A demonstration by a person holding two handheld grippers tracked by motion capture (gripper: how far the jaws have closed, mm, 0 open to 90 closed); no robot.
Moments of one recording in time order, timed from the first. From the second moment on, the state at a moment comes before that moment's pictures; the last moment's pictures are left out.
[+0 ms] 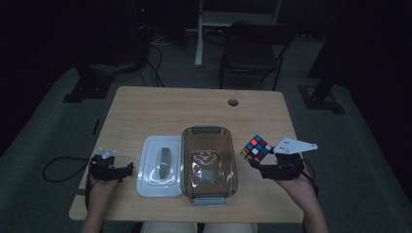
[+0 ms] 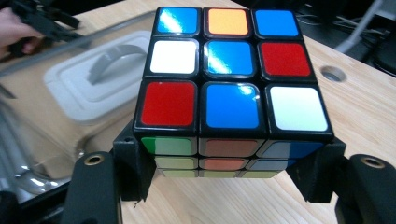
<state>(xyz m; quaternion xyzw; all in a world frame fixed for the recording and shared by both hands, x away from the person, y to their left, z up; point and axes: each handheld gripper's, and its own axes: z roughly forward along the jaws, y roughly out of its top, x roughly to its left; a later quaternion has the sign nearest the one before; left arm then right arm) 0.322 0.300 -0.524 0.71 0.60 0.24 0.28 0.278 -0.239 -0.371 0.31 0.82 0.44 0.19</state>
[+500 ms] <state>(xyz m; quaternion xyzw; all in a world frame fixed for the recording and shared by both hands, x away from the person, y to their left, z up) 0.322 0.300 -0.524 0.71 0.60 0.24 0.28 0.286 -0.190 -0.365 0.19 0.88 0.42 0.11</state>
